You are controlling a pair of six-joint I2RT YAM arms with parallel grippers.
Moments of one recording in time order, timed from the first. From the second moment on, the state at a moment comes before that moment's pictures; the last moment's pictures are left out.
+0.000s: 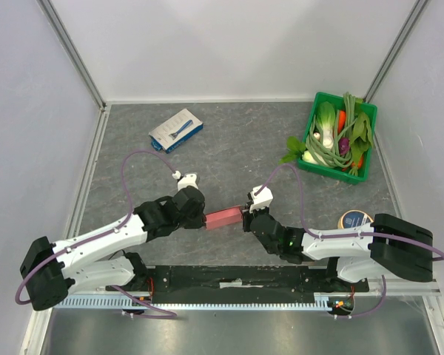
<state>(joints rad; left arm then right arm) -0.94 1.05 0.69 -0.54 -0.26 -0.84 1.23 1.32 0.42 0.50 0.73 0.45</state>
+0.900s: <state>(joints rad) -0.94 1.05 0.66 -0.50 -0.29 -0.84 1.23 1.31 0.44 0.45 0.72 0.45</state>
